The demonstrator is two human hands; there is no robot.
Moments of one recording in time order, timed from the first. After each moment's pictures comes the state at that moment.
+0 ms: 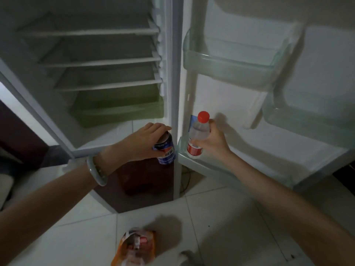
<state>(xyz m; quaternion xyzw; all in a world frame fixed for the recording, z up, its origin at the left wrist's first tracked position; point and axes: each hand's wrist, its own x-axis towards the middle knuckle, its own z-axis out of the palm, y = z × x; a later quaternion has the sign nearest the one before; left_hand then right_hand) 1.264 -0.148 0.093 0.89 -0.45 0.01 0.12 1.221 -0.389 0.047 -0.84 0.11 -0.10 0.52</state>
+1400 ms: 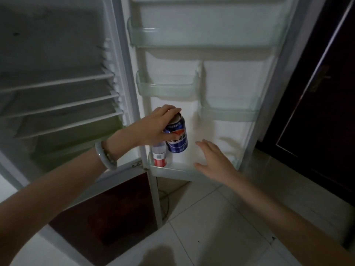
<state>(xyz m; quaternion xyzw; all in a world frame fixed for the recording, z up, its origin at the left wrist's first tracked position) 1.184 -0.219 0.212 0.78 -0.61 0.08 0.14 1.025 -0.375 0.117 -0.96 0.14 -0.12 0.21</state>
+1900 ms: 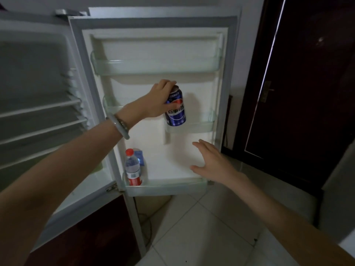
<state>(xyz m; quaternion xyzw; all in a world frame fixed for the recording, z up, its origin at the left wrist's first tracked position) 1.160 -0.323 0.305 0.74 -0.63 0.14 0.20 0.946 -0.394 0.170 -0.95 0.21 -0.17 0.17</state>
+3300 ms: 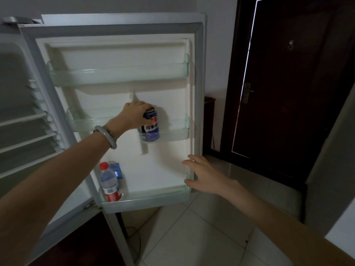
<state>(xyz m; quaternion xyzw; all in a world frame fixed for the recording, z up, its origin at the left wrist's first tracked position) 1.188 -0.388 0.273 0.80 -0.56 0.17 0.10 0.918 -0.448 0.149 -0.96 0.19 -0.12 0.15</state>
